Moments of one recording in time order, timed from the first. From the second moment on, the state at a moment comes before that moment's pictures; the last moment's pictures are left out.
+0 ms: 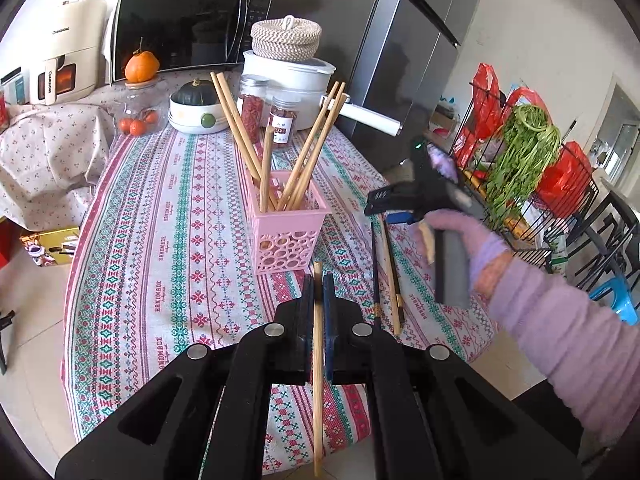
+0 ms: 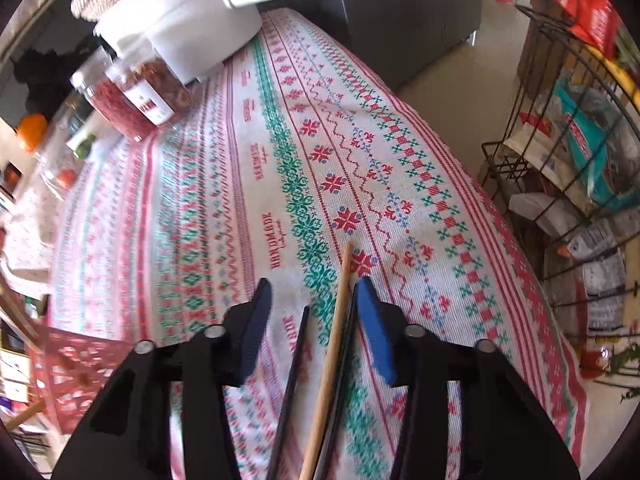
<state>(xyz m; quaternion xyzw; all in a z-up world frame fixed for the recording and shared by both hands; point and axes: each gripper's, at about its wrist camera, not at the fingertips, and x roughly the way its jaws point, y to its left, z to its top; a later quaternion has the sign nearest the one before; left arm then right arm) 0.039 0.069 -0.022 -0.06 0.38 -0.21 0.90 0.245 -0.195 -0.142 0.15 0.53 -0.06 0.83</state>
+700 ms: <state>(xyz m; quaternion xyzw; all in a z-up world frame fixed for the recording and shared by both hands) 0.036 0.085 -0.018 -0.08 0.37 -0.20 0.90 0.213 -0.180 -0.103 0.12 0.48 -0.05 0.87</state>
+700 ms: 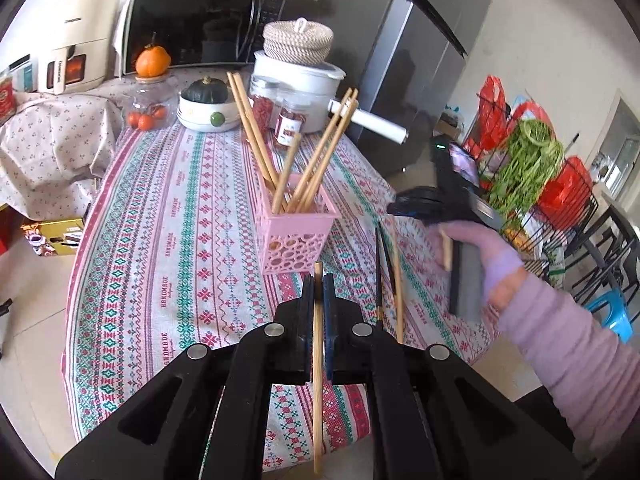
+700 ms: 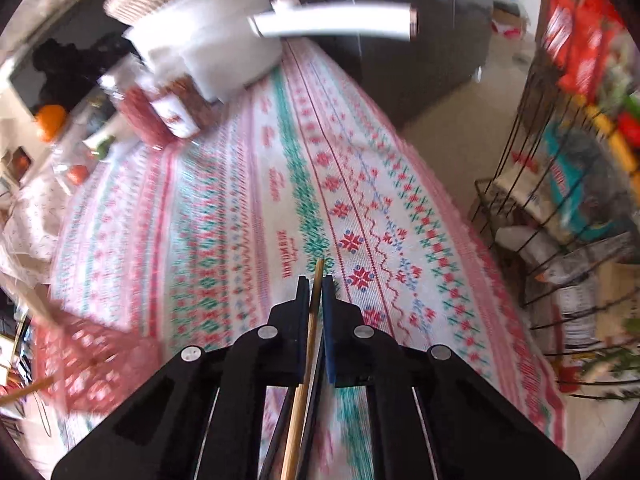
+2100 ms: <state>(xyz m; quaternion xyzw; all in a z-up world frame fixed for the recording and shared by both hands) 0.064 0.075 0.167 -0.09 0.19 -0.09 0.97 0.037 -0.145 0.147 0.18 0.24 0.09 0.95</state>
